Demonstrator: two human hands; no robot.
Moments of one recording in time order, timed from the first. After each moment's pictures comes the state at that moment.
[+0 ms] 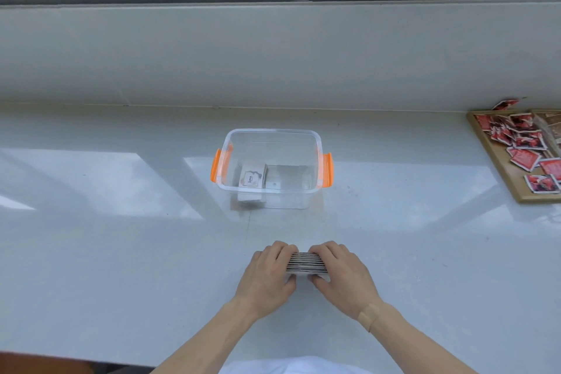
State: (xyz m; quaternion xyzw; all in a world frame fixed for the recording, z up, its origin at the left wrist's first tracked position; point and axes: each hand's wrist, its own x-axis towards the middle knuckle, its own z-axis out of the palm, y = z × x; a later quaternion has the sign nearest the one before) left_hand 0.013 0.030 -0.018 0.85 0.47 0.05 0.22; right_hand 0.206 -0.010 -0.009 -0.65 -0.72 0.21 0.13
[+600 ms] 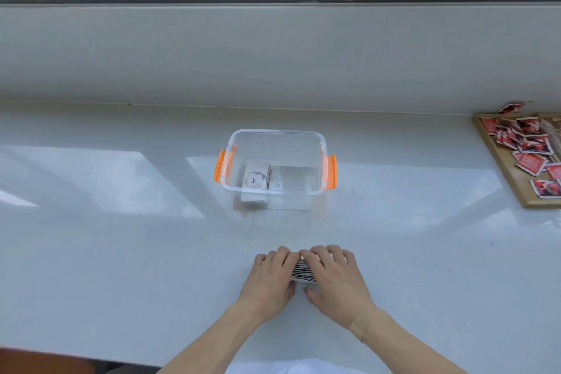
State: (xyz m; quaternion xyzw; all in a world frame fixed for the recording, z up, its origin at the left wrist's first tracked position) left_hand 0.012 0.027 -0.030 0.87 0.46 0.00 0.17; right_hand 0.185 -0.012 -0.007 -0.63 -0.77 0.11 0.04
